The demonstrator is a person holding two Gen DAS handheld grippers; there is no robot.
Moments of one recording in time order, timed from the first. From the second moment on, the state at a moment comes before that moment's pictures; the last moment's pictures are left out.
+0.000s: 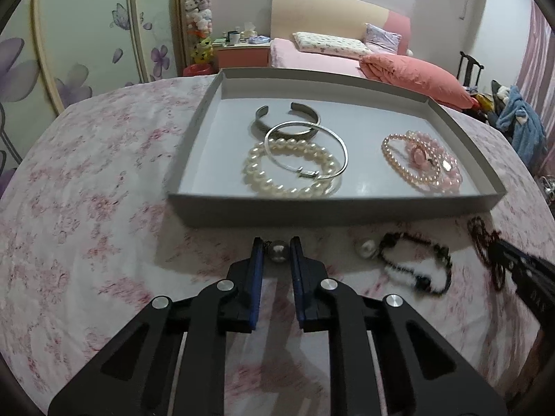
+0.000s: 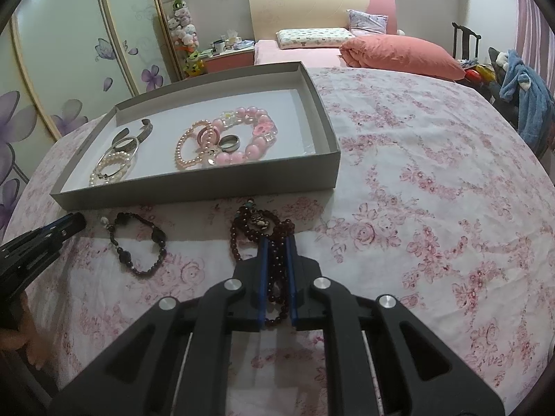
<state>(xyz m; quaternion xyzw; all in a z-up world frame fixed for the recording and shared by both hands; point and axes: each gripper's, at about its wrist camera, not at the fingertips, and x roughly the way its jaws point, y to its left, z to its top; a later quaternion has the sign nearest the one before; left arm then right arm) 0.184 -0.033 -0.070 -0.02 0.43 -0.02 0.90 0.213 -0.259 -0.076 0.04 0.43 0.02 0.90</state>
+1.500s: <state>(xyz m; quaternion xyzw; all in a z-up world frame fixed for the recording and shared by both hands) 0.165 -0.014 -0.071 0.00 0.43 -0.05 0.90 0.196 -0.249 -0.067 0.06 0.40 0.05 0.91</state>
